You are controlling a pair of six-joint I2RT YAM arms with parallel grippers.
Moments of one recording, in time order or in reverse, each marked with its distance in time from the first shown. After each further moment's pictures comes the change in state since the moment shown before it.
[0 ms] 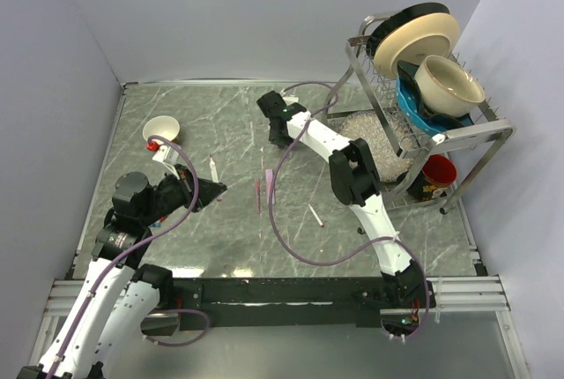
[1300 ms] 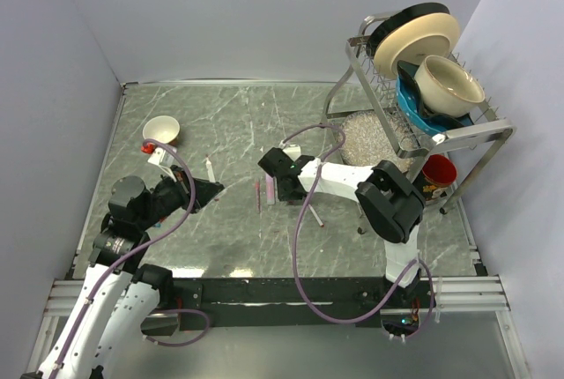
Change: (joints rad) left arm 0.000 -0.041 0.000 -0.015 -0.040 0.011; right arm 0.231 -0.577 -0.950 0.235 -0.001 0.035
